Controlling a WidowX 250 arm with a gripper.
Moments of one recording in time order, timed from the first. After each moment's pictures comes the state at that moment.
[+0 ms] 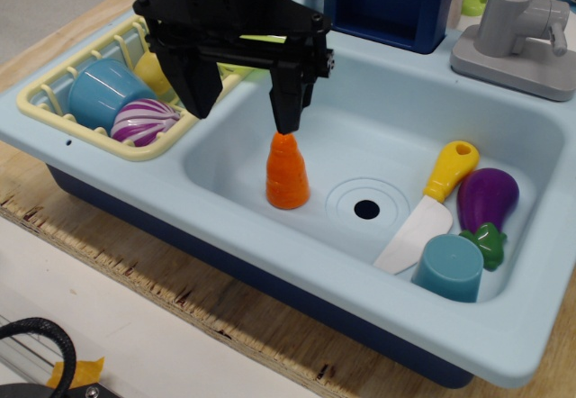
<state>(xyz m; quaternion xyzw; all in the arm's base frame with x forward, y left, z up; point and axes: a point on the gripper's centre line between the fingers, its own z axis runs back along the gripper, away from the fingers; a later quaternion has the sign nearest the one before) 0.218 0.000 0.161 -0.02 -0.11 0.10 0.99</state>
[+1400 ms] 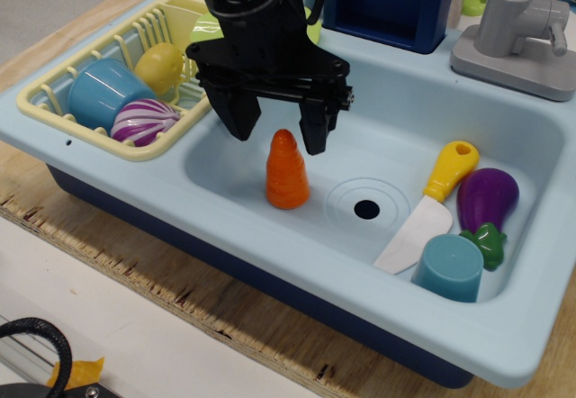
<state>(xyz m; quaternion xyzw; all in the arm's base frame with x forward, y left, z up) 0.254 0.001 0.115 -0.04 -0.13 0.07 0.99</state>
